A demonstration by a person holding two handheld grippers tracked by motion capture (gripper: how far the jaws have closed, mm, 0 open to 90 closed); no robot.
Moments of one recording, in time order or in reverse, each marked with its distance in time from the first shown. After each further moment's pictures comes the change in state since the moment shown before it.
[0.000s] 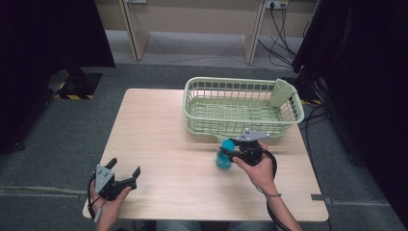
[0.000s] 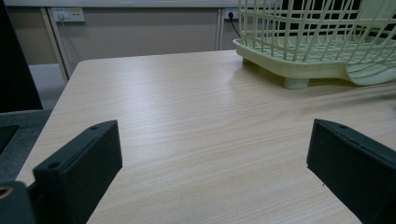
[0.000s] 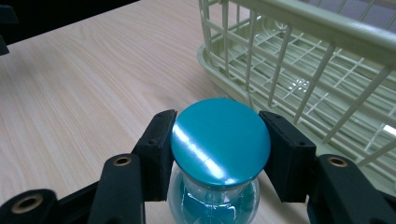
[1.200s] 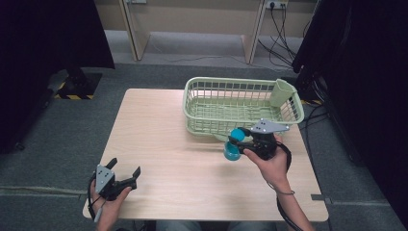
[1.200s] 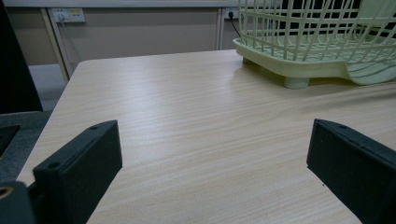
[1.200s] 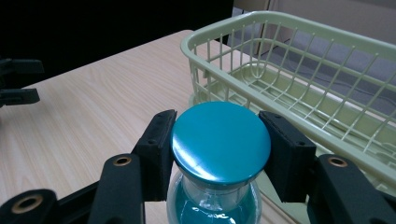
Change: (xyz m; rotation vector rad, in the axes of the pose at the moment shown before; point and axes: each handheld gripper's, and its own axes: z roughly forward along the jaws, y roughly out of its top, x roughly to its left) left arm 0.000 0.000 0.000 0.001 0.001 0.003; right arm -0.002 0.038 -0.055 -0.105 -0.030 -0.015
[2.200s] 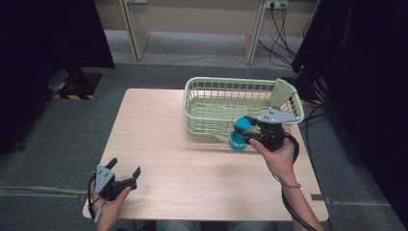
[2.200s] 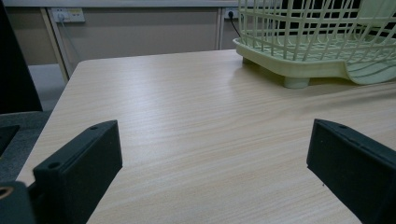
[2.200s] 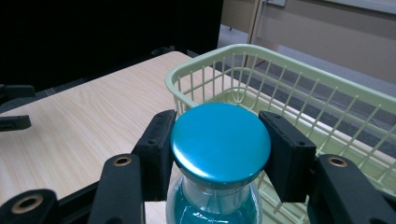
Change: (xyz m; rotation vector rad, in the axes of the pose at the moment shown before) left arm 0.000 0.000 0.000 0.001 -0.001 0.000; right arm -0.009 0.031 -0.019 -0.051 -0.045 -0.016
